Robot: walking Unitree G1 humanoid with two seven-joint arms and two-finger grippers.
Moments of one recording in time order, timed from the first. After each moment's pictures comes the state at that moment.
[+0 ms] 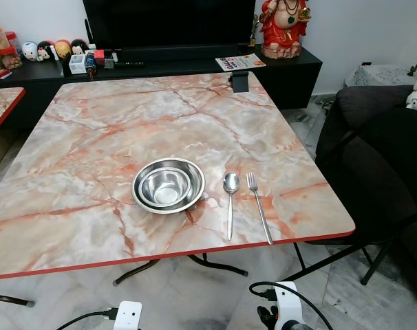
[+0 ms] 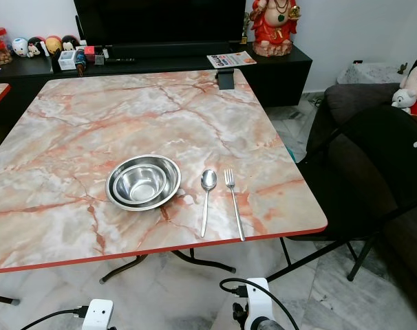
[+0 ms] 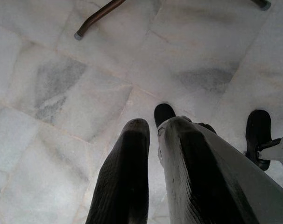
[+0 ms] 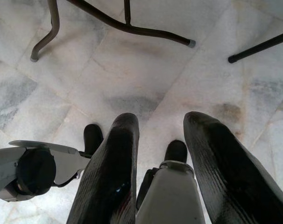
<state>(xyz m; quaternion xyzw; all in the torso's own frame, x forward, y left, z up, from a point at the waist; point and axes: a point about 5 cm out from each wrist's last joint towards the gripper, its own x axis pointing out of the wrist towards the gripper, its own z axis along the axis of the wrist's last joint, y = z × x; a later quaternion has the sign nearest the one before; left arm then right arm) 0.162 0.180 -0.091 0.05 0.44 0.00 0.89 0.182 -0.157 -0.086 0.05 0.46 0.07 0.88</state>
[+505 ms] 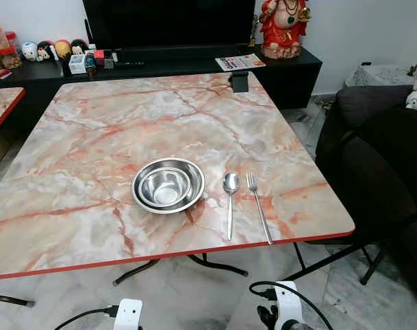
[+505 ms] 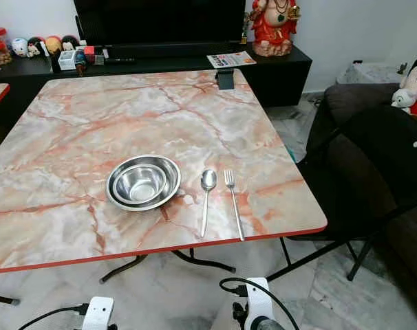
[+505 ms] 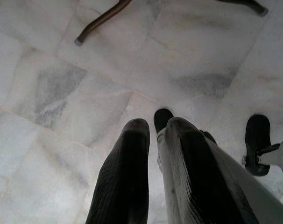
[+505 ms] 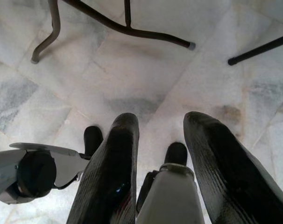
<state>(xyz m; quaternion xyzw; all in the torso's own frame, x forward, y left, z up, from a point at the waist) 0.171 0.179 -0.088 0.05 0.43 0.00 0.90 0.187 -0.157 -0.084 0.05 0.46 0.08 0.88</state>
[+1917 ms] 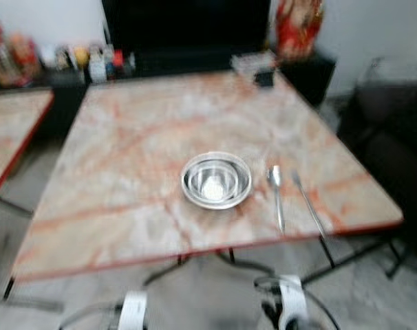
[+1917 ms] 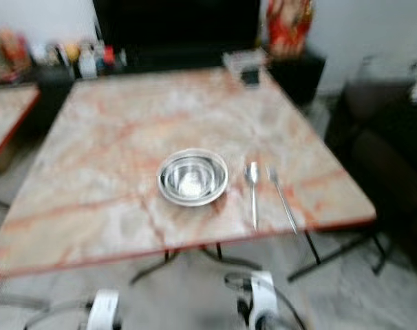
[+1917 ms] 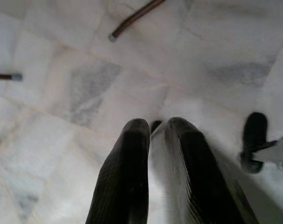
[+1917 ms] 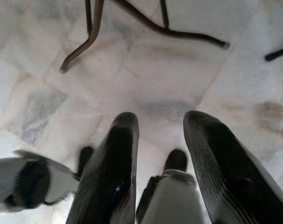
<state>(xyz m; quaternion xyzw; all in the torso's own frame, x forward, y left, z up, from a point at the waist) 0.173 0.171 -0.089 0.04 0.45 0.00 0.89 0.190 -0.163 -0.082 0.05 0.45 0.07 0.89</state>
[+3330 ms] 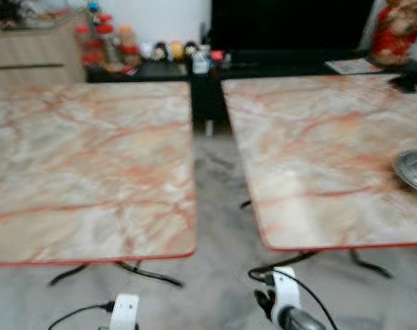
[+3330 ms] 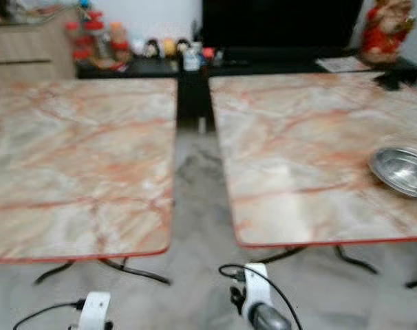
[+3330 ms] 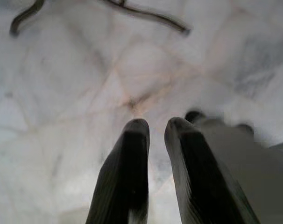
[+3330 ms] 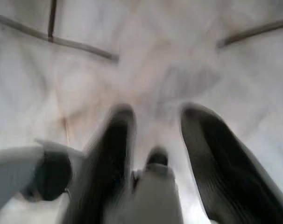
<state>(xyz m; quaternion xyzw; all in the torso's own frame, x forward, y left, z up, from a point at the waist) 0.166 0.174 -0.092 0.04 0.46 0.00 0.89 0.190 -0.165 -0.082 0.06 0.45 0.06 0.89</state>
